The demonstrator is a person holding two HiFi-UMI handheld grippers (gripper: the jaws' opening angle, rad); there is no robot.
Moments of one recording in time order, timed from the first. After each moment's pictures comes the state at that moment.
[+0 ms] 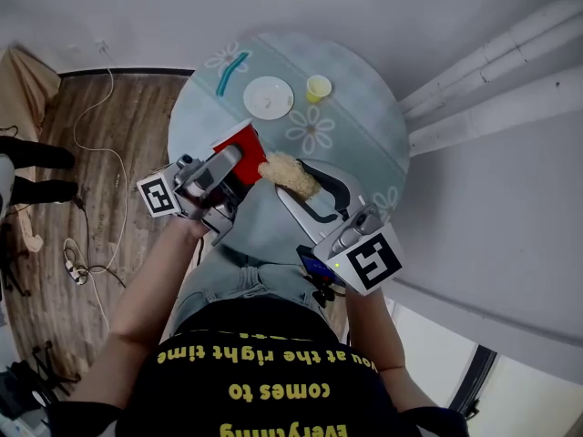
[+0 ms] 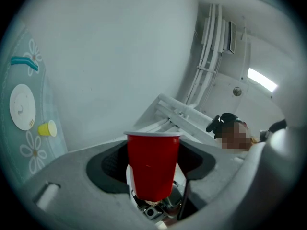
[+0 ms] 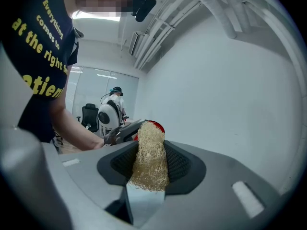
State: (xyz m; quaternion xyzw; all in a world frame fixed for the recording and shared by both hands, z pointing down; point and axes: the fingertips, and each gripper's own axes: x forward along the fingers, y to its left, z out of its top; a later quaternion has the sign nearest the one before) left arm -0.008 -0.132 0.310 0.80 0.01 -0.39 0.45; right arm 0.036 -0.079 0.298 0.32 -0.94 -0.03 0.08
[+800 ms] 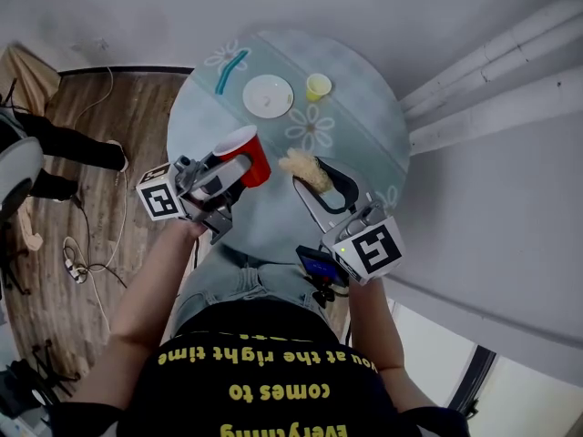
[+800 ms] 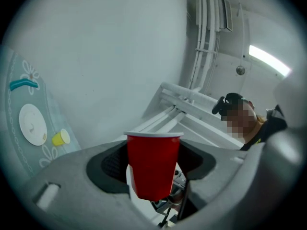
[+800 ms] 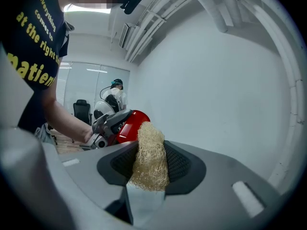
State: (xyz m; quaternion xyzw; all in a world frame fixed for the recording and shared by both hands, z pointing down) left arm -0.004 -0.131 0.335 0.86 -0.05 -0.31 0.40; right arm 0.069 -0.097 0.339 0.37 -0.92 0.00 0.13
